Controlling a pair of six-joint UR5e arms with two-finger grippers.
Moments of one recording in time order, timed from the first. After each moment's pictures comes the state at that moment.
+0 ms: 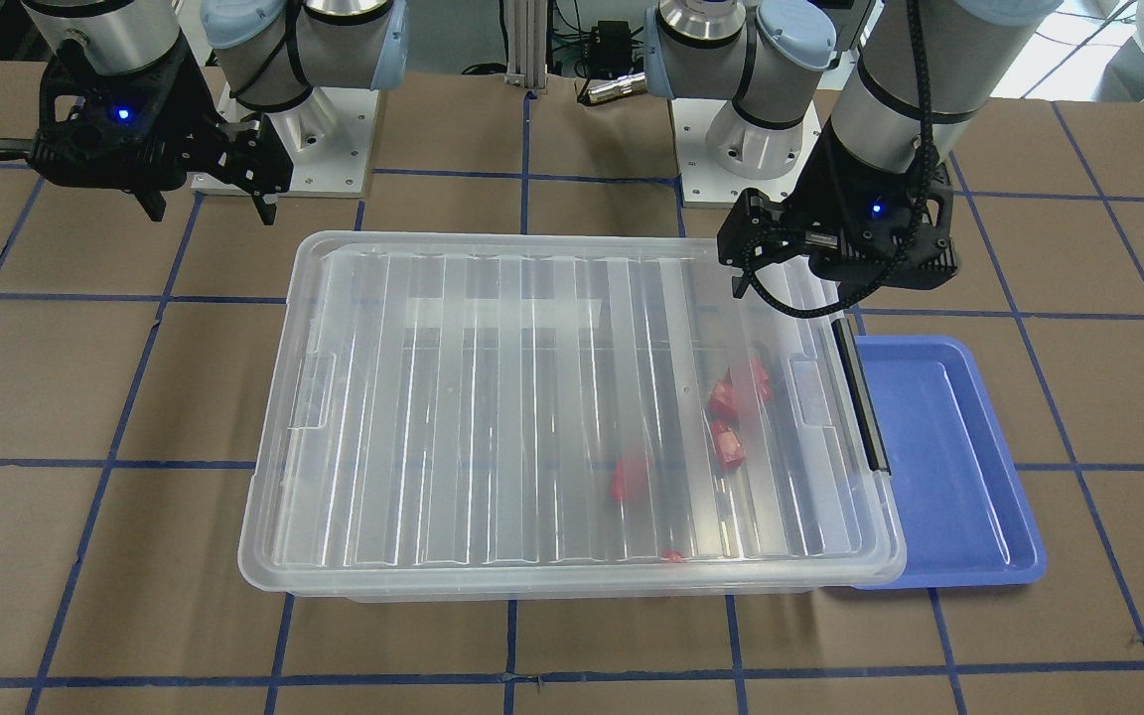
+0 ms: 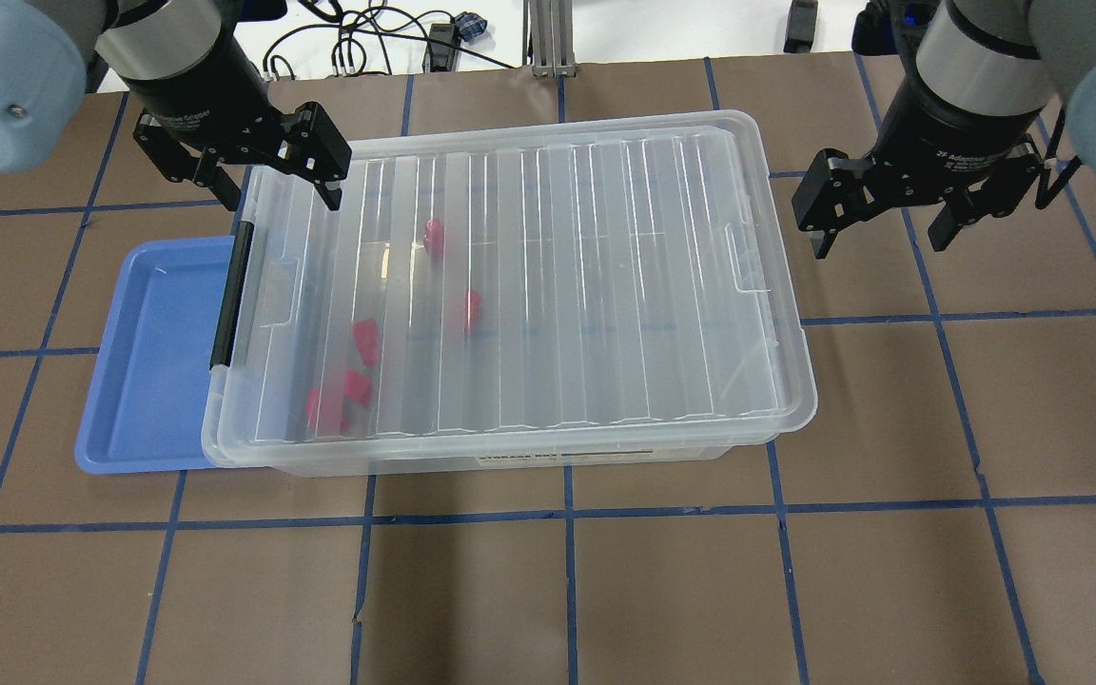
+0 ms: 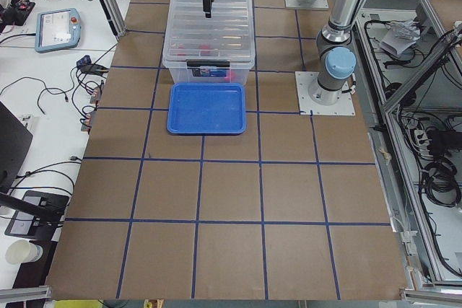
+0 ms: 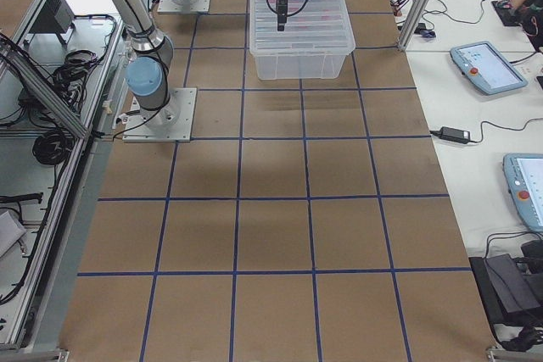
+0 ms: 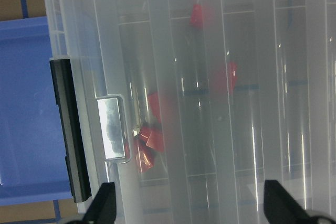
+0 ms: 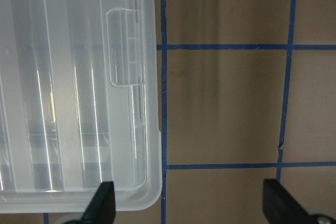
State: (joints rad) left arm -1.58 -1.65 -1.48 -1.57 1.54 0.06; right arm 1.55 -1.65 1.62 -1.53 -1.60 -0.03
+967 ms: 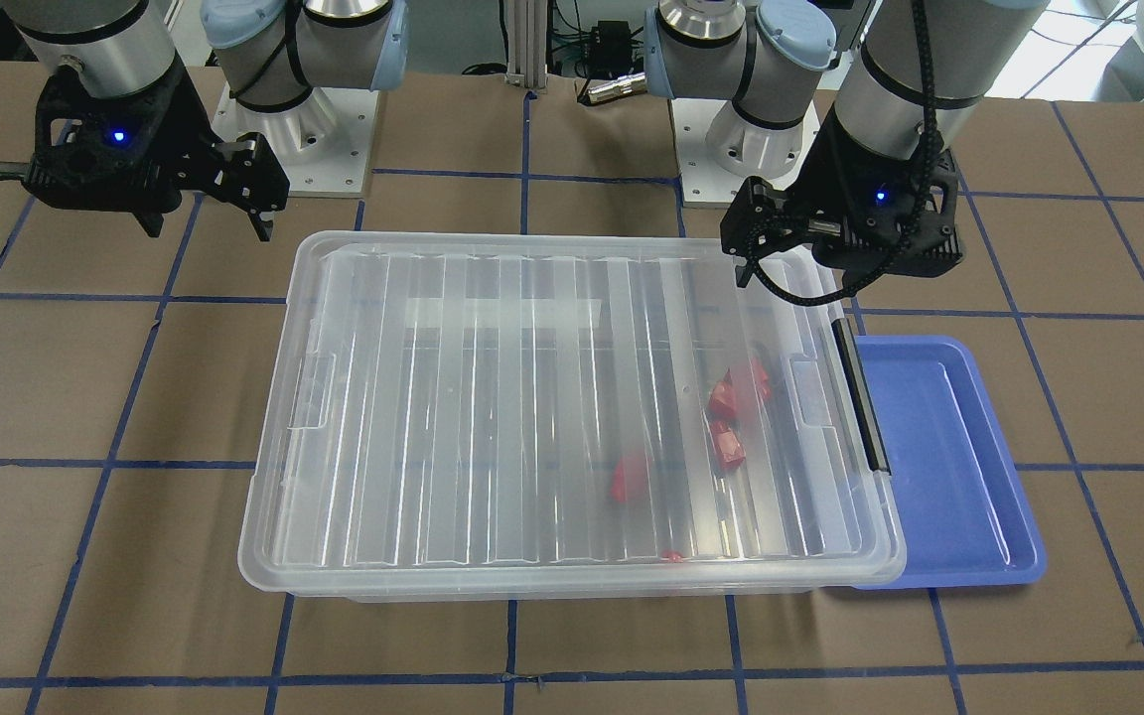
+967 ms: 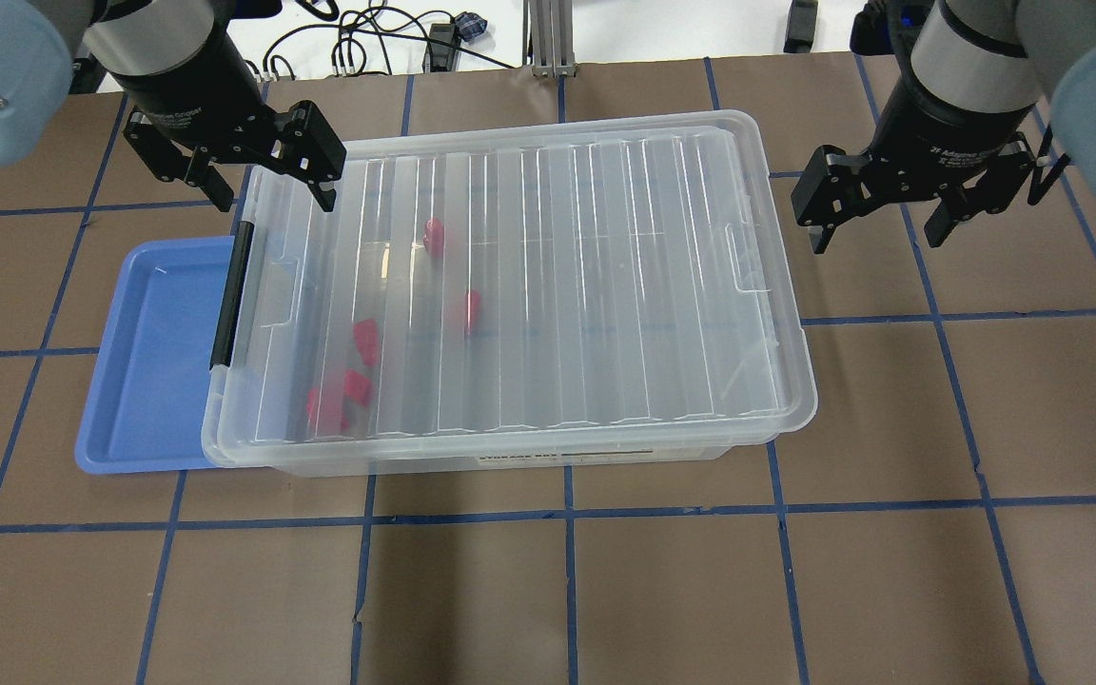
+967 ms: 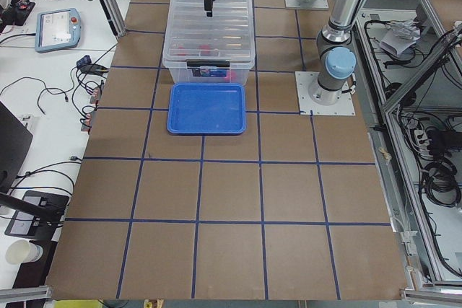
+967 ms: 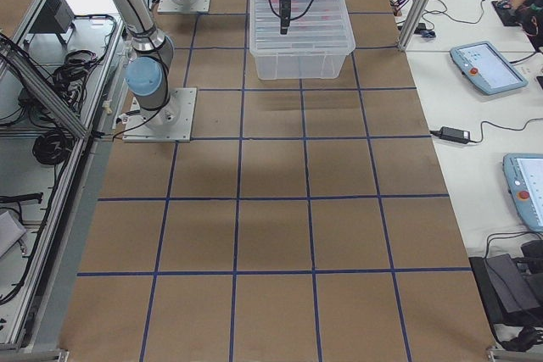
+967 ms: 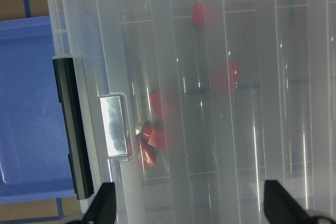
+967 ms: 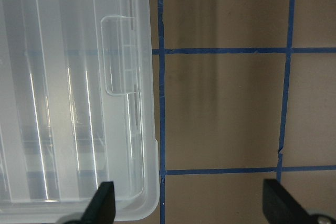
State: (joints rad) left arm -1.58 -1.64 -1.47 -1.61 1.55 0.06; right arm 1.54 -1.62 1.62 -1.55 -1.60 -0.03
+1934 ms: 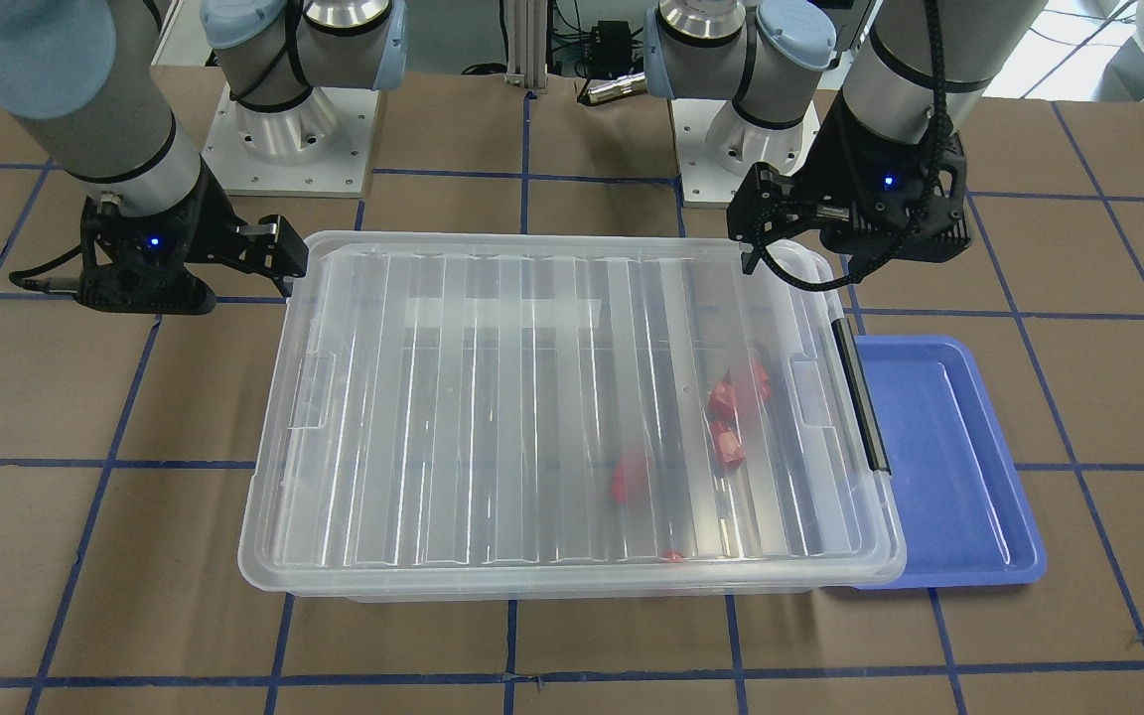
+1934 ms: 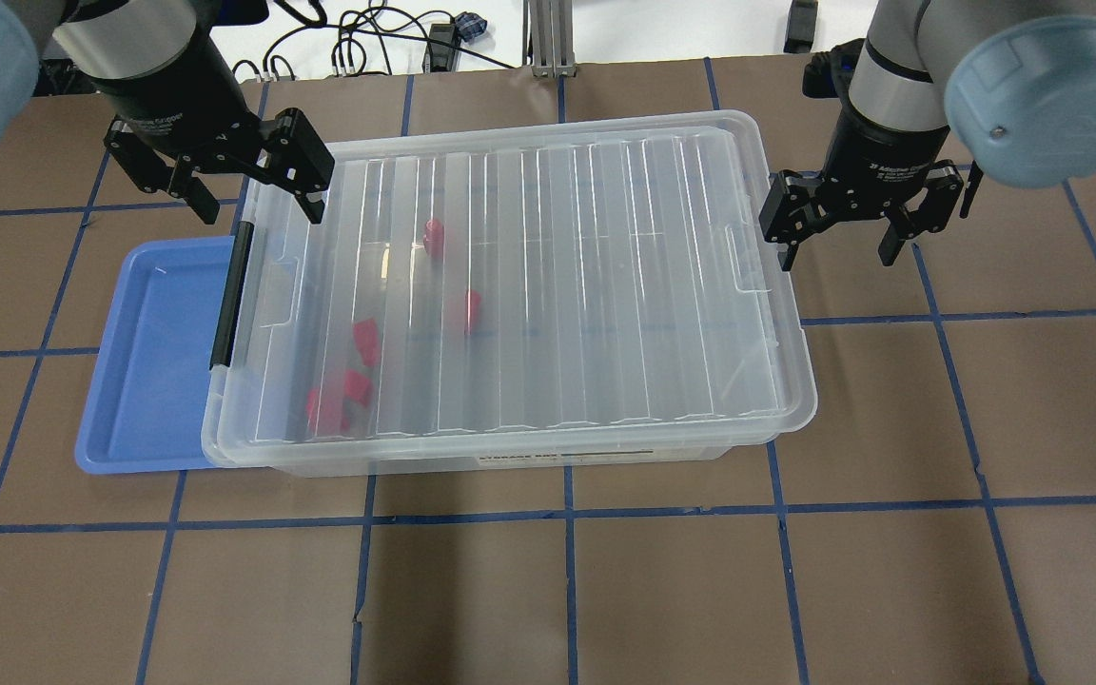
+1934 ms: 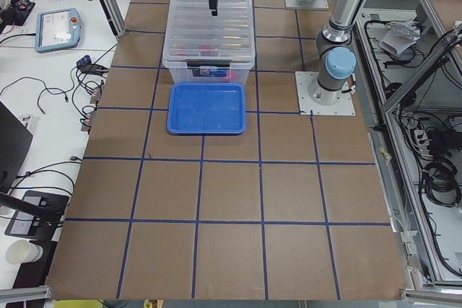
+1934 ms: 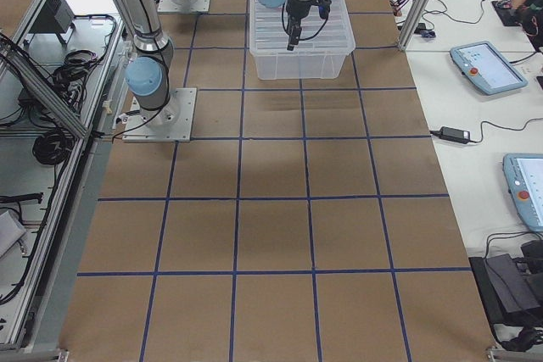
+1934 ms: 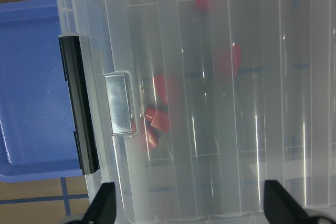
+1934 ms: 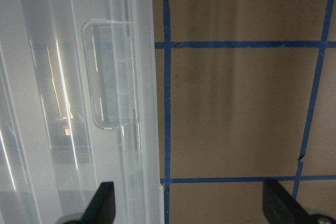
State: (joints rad) left arm -1.57 -1.62 -1.46 -1.66 1.56 0.06; right arm 1.55 -1.46 1.62 -1.59 -1.59 -0.03
